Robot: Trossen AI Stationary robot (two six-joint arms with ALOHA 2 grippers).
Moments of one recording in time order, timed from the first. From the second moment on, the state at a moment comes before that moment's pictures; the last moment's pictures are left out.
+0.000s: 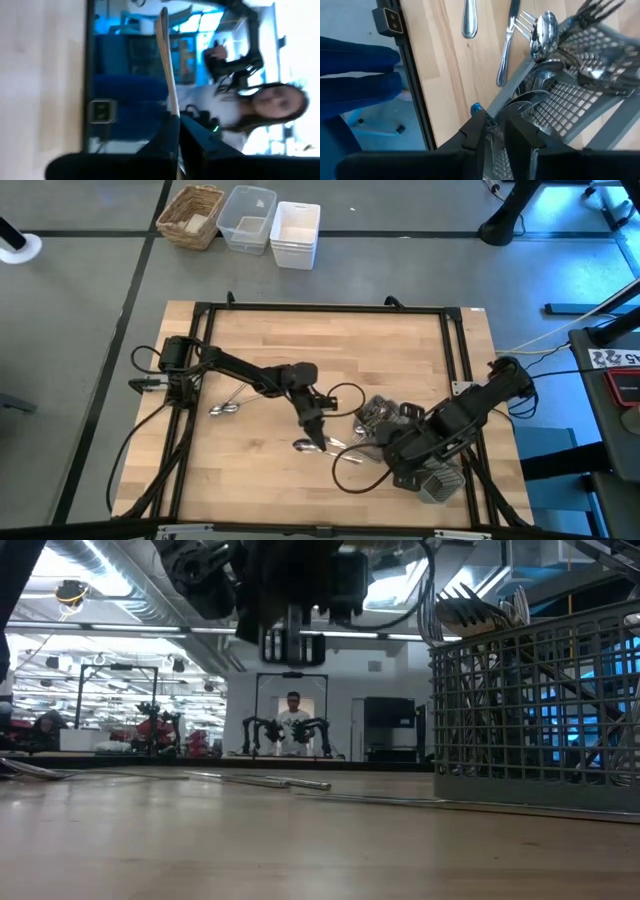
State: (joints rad) left arm -0.01 1.89 1.03 0.69 1.08 -1.30; right arm 0.60 1.77 2.04 -1.57 0.04 0.78
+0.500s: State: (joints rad) left arm -0.01 1.89 1.03 0.92 0.75 -1.91; right arm 0.59 1.64 2.04 -1.57 0.15 0.67
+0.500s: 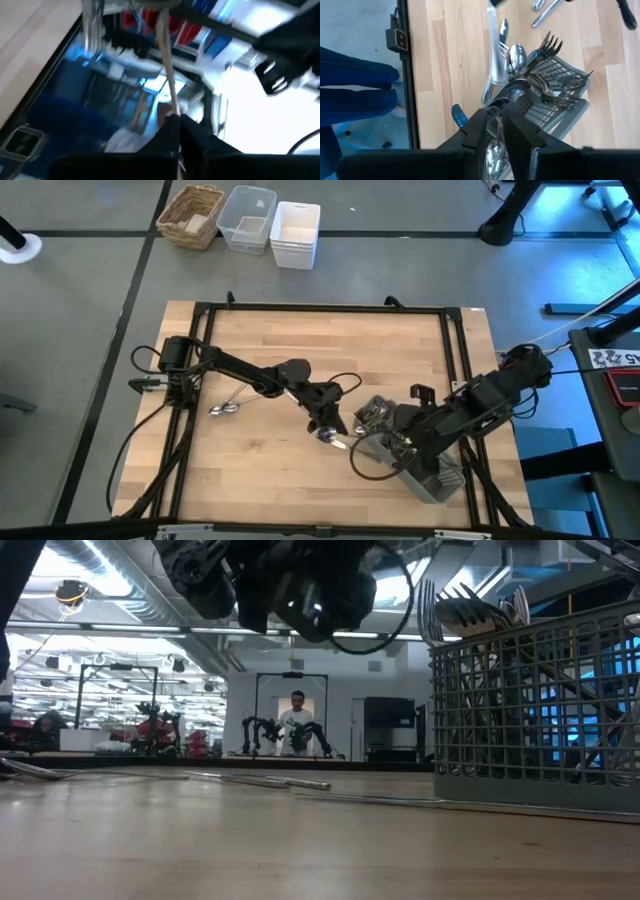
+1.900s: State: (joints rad) left arm -0.07 1.89 1.31 0.27 0.15 -2.21; right arm 0.60 1.33 2.04 -1.57 0.43 0.27
